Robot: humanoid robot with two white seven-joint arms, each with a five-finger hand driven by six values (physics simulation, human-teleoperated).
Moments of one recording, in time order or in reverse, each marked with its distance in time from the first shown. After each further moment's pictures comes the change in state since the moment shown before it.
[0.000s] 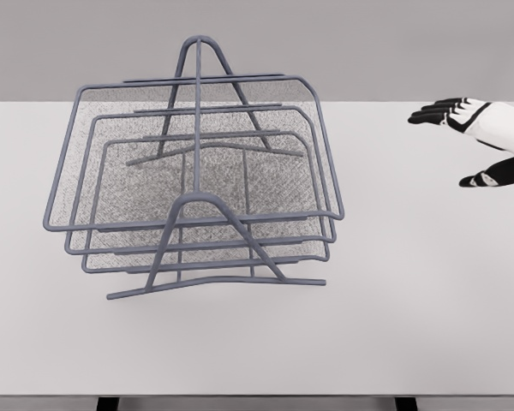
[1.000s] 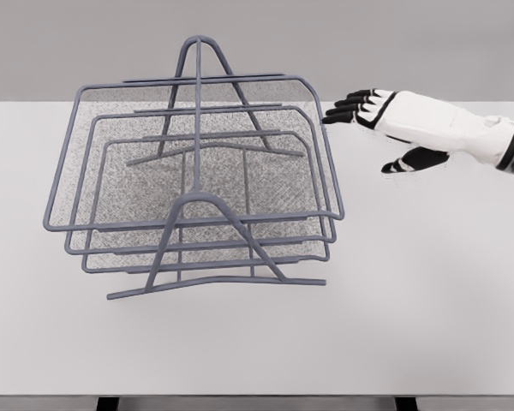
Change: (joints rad) left arm 0.000 0.000 0.000 0.000 0.000 0.000 0.000; right arm -0.160 0.300 0.025 0.005 0.178 0.000 0.126
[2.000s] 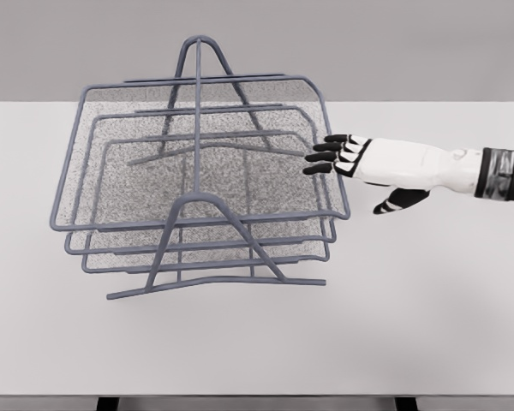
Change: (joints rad) left arm 0.000 0.000 0.000 0.000 0.000 0.000 -0.001; right arm -0.057 -0.063 0.219 -0.022 -0.010 0.006 0.025
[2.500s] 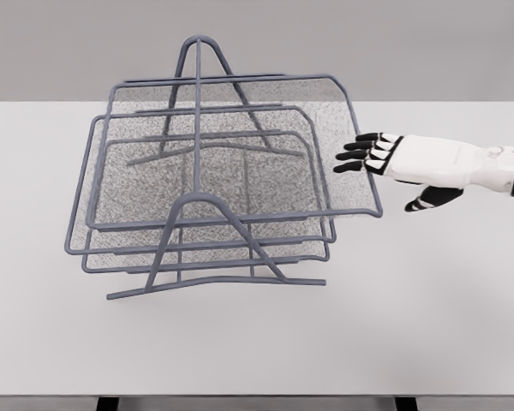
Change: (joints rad) left arm 0.000 0.000 0.000 0.000 0.000 0.000 0.000; right arm 0.002 -0.105 -0.007 -0.022 -0.007 -0.001 -0.001
